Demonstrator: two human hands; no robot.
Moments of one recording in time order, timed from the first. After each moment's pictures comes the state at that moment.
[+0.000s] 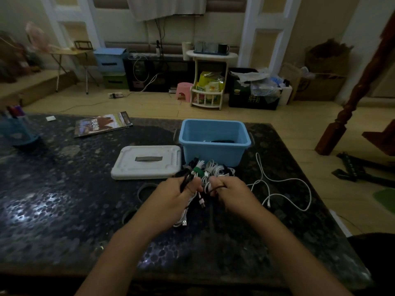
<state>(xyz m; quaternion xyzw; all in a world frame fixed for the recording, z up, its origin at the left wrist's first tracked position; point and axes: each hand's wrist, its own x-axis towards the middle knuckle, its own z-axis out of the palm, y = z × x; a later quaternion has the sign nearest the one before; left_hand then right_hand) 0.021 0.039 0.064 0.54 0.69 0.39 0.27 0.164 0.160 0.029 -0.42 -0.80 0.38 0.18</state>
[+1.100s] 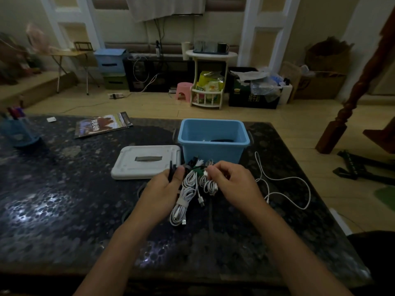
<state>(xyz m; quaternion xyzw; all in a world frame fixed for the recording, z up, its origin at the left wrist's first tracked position) 0.016 0.048 0.056 0.39 0.74 0.48 0.27 0.168 0.153 0.051 -0.38 -0.80 0.34 0.31</state>
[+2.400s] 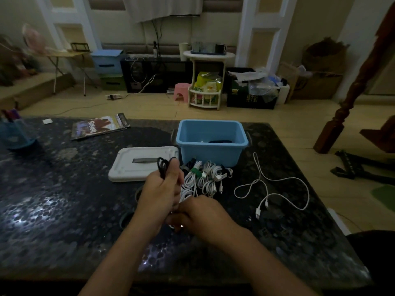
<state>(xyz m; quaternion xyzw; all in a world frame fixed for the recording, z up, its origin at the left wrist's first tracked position) 0.027 0.049 0.059 0.33 0.61 0.63 0.35 0.133 0.107 0.030 -0.25 -0.94 0.23 0.06</state>
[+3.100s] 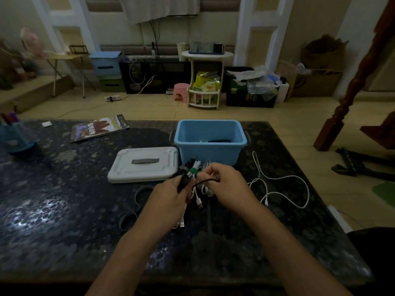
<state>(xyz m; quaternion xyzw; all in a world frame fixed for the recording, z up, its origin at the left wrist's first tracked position) 0.028 0.053 0.049 0.51 0.76 0.37 0.15 0.156 0.160 0.042 -0.40 -0.81 0.36 0.25</state>
